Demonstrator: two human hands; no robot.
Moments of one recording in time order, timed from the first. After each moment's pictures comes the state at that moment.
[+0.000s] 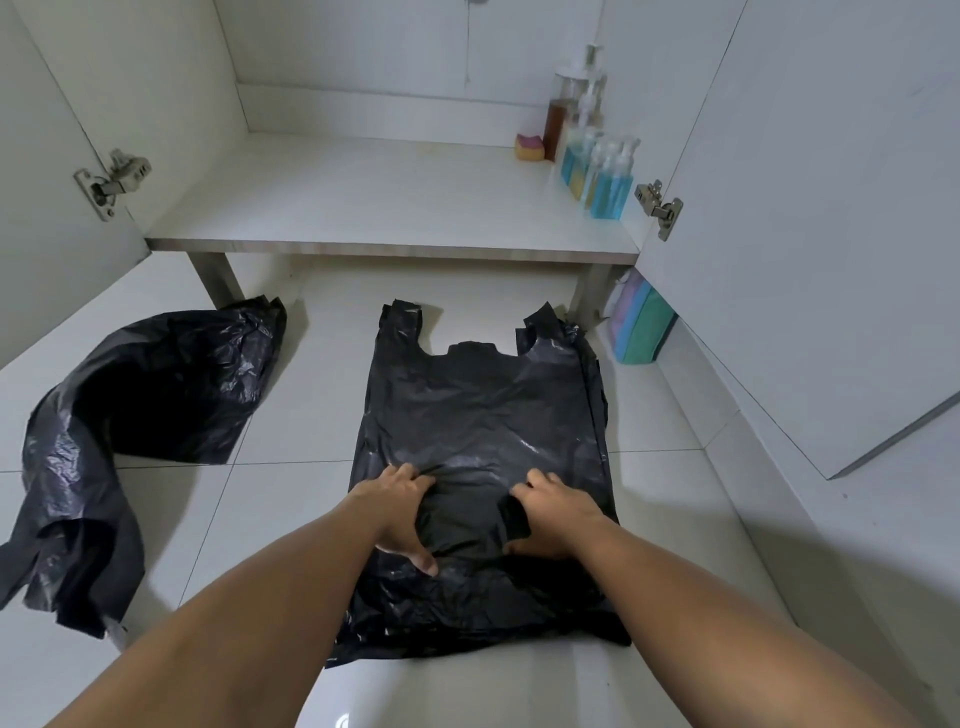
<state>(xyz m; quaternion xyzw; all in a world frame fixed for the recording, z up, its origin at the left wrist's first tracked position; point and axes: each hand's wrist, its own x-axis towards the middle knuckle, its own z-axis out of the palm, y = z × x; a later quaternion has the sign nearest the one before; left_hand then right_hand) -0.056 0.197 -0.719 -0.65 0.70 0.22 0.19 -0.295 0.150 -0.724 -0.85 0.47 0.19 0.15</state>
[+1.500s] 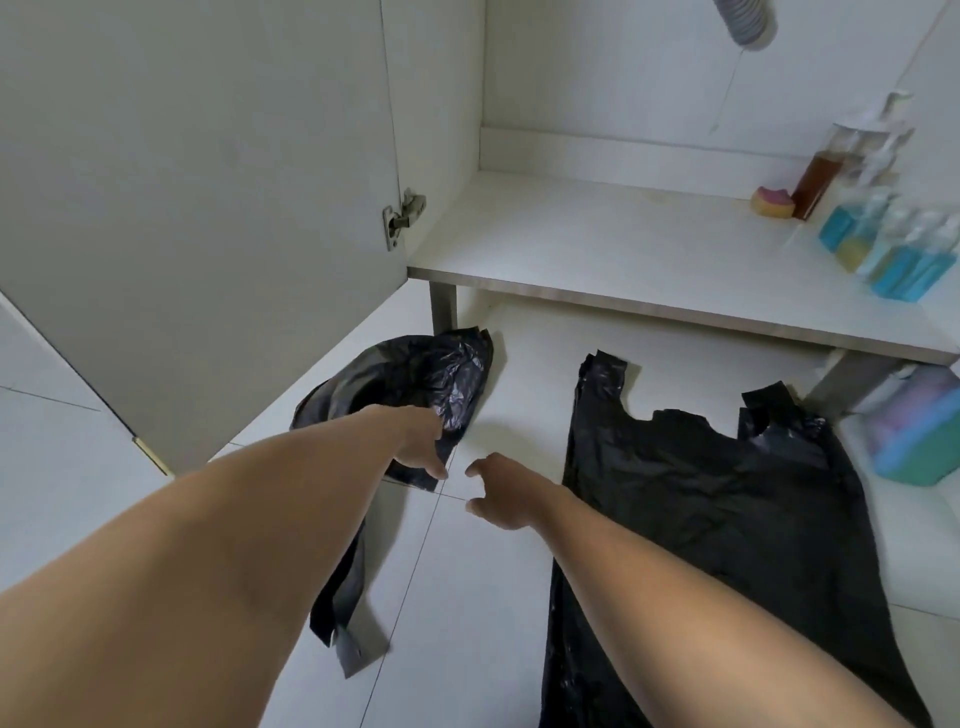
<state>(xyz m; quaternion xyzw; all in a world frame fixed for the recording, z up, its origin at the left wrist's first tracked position) 0.209 0.181 -0.644 -0.76 0.58 0.23 0.17 0.039 0.135 -0.704 -0.89 0.34 0.13 0.26</state>
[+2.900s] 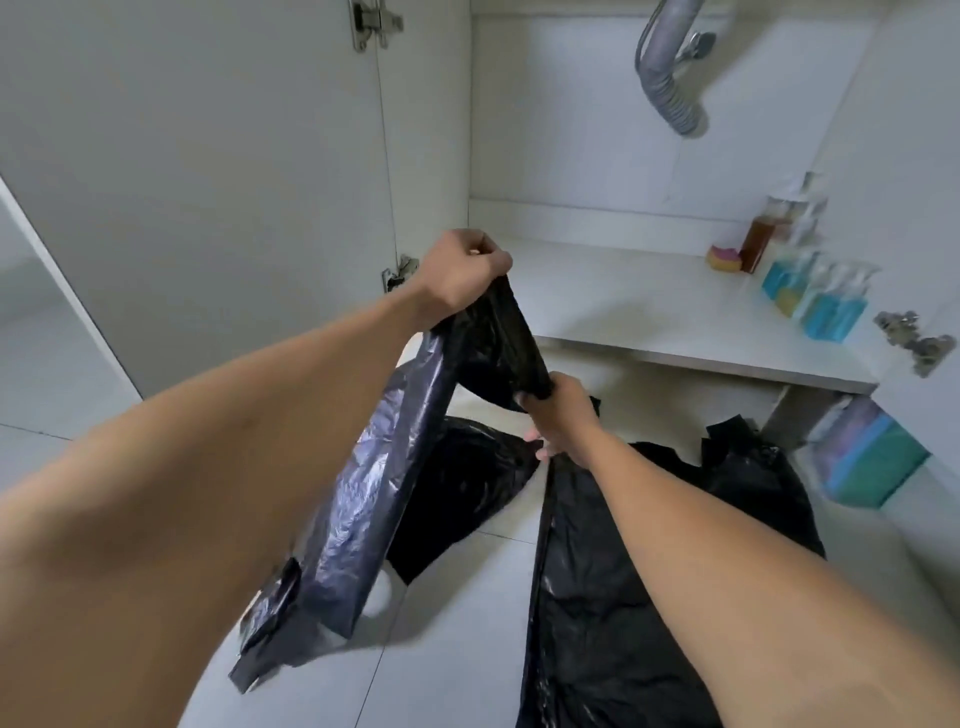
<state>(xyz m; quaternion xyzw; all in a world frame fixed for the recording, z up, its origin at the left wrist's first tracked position) 0.140 0.160 -0.431 -0.71 0.53 0.14 -0.45 -0.011 0.098 -0.574 -0.71 0.47 -0.23 0.47</state>
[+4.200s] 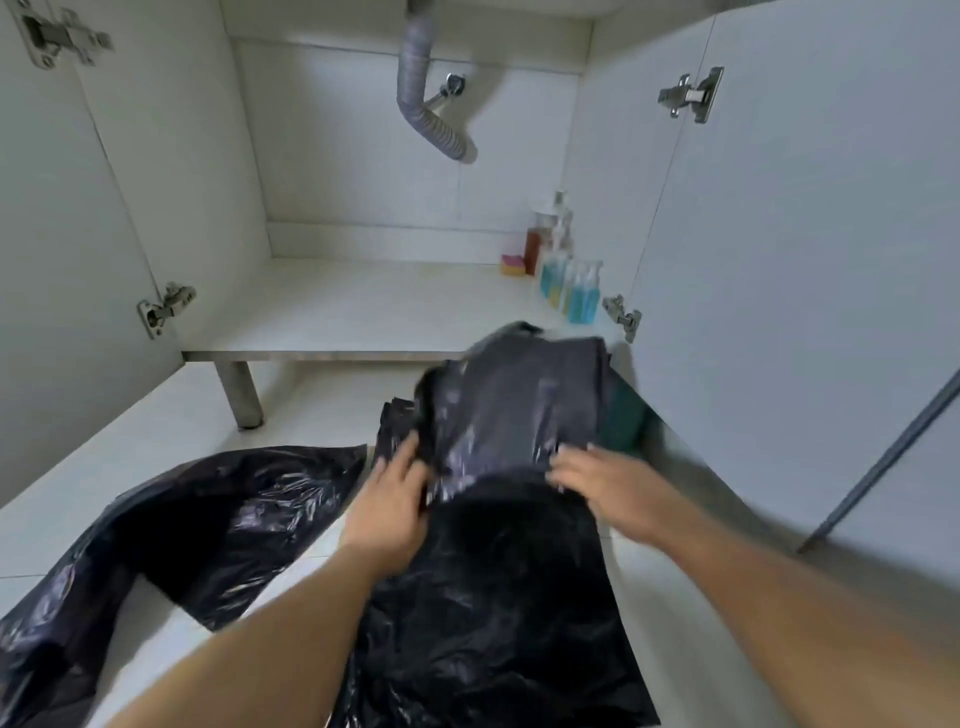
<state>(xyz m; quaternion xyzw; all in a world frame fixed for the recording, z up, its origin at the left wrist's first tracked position) -0.050 0.182 -0.642 -0.68 0.71 0.05 -0.19 -0.345 0.119 -0.575 -0.93 0.37 0.02 -0.04</state>
